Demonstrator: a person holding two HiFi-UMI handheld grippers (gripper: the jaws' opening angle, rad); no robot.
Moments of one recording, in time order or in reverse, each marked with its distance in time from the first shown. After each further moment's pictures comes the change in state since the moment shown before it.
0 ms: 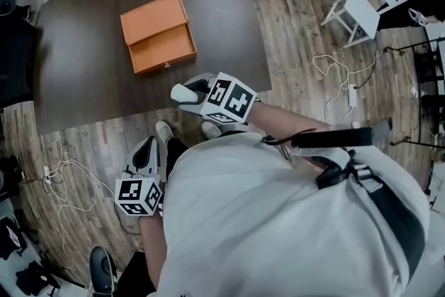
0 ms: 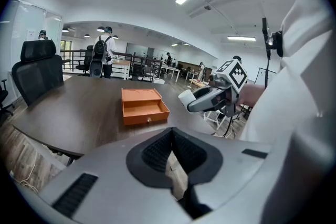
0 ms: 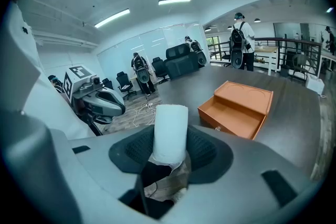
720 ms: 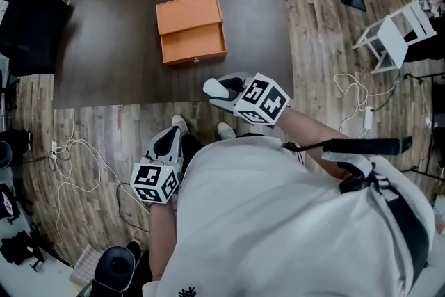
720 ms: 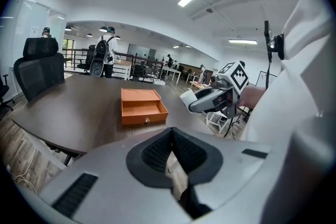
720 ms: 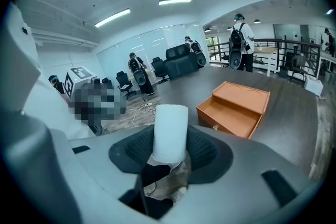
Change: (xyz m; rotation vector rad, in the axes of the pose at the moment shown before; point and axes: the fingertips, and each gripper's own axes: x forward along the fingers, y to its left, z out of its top) left arm 0.004 -0.004 0.007 -0.031 -0.018 -0.010; right arm -0.012 -0.007 0.002 0.004 0.005 -0.015
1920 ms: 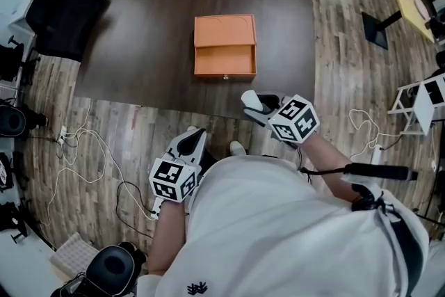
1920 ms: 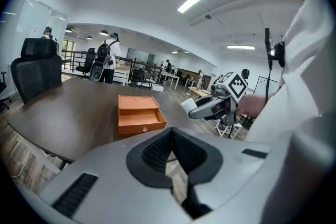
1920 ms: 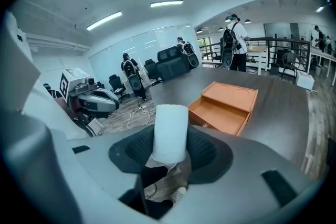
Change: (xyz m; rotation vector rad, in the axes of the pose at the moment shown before) left arm 0.005 -0.011 0.024 0.005 -0.066 -0.022; right arm -0.023 -0.022 -0.005 0.056 -0.025 -0.065
